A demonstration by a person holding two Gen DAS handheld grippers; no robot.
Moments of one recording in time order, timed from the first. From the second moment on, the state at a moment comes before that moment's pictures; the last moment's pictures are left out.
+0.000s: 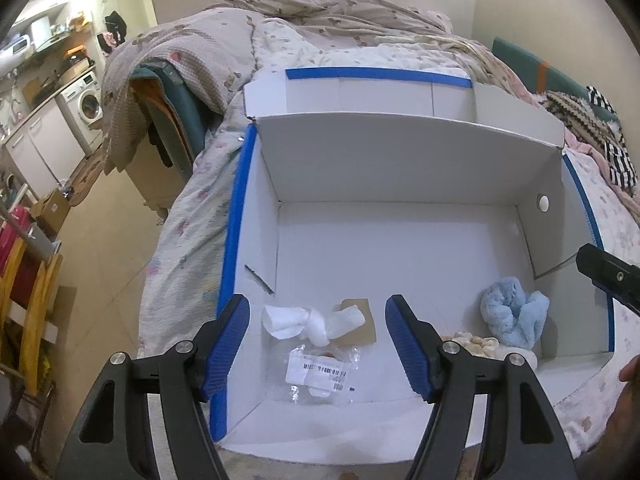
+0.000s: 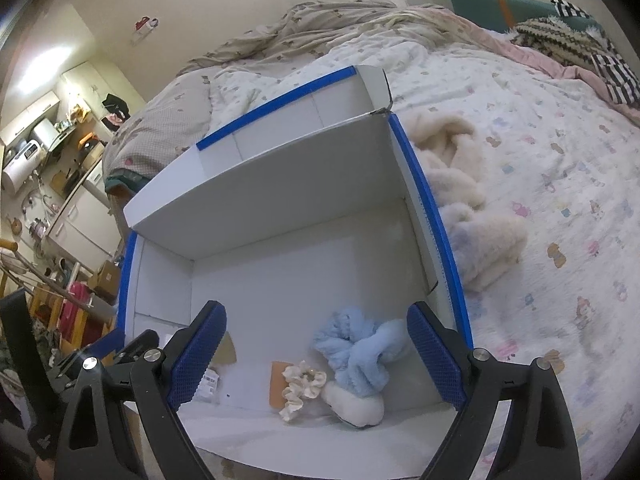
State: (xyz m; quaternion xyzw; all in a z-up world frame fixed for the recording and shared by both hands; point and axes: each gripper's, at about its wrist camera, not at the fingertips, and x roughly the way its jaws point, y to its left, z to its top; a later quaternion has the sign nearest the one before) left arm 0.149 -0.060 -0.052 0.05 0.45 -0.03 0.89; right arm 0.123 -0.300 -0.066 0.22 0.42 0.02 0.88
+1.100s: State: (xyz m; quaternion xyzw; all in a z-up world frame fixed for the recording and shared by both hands) left arm 0.081 0.010 -0.034 0.02 0.45 0.02 0.89; right arm 0.042 -0.308 -0.048 0.17 0.41 -0.02 0.90
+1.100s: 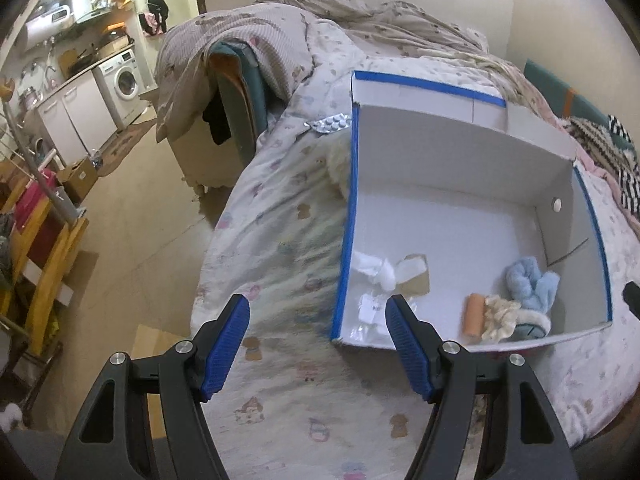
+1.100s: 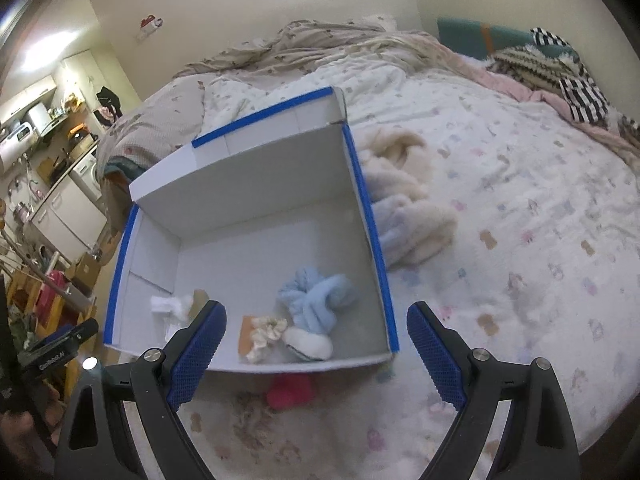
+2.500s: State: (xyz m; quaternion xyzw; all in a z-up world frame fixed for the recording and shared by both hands) left arm 0.071 -0.131 -0.187 0.08 0.65 -0.13 0.74; right arm 0.068 -0.286 -0.148 0.21 0.58 -0.01 0.79
